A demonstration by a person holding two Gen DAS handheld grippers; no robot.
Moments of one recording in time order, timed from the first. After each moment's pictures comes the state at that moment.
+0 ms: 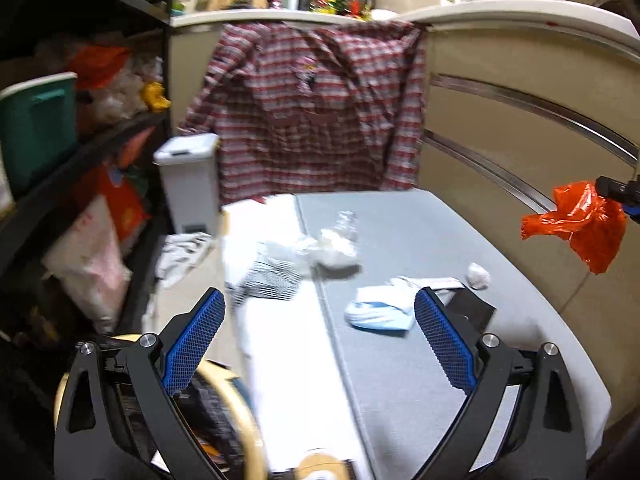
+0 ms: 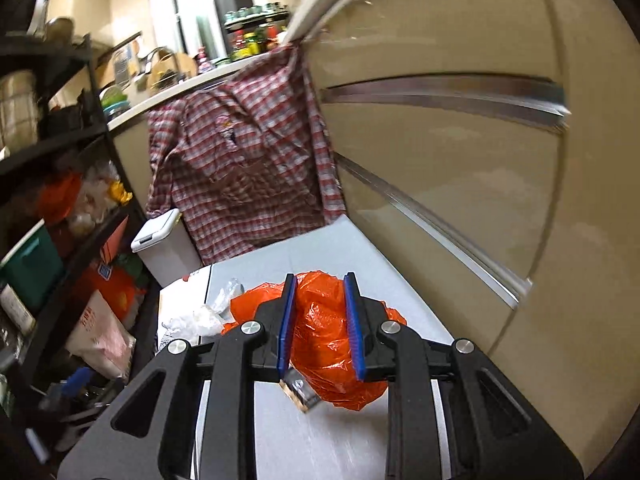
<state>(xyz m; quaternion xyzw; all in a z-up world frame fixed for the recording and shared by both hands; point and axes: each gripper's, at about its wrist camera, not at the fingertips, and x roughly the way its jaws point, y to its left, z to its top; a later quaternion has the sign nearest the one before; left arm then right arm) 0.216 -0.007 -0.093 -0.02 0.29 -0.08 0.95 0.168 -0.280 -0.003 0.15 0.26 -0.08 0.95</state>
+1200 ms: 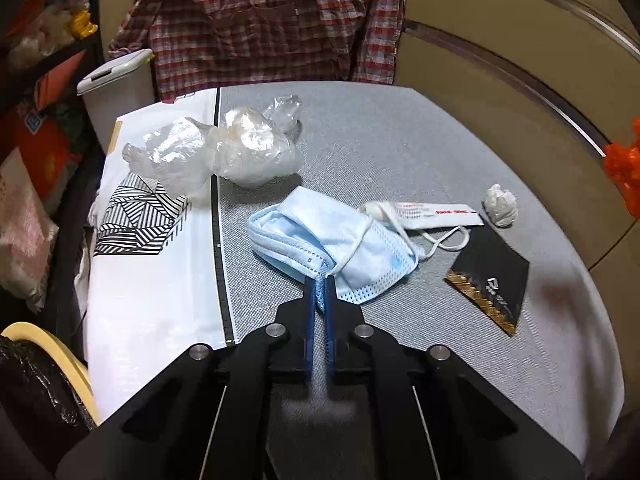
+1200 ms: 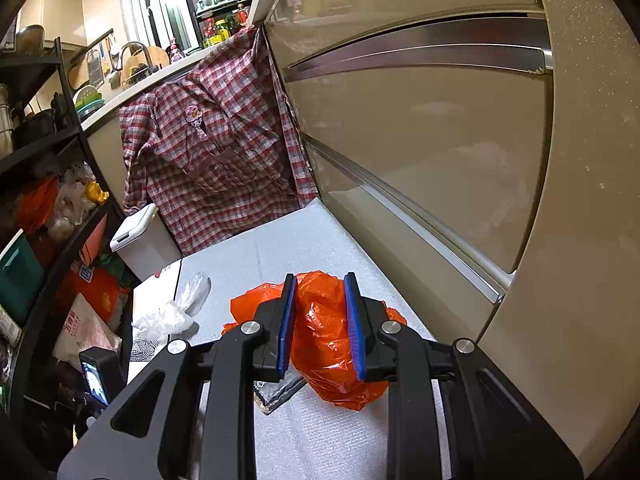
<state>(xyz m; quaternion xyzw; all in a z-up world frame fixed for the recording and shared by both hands) 0.307 -0.067 -0.190 -0.01 0.42 -0.14 0.90 0.192 -0.321 -0.032 0.16 0.29 -0.10 0.94</state>
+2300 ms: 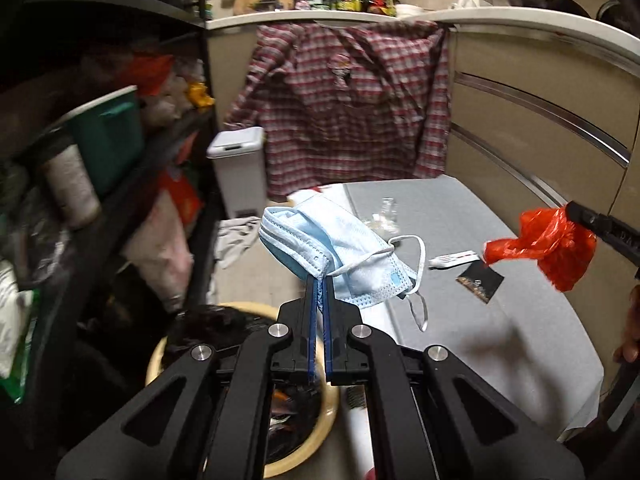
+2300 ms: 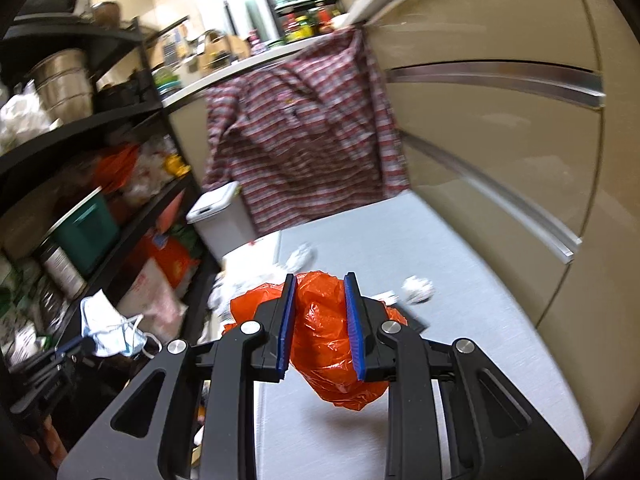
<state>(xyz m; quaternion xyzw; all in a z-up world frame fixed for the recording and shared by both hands) 0.134 0.062 -0.016 0.01 0.32 -0.01 0.95 0.135 -0.195 -0.007 0.14 0.28 0.03 0.95</state>
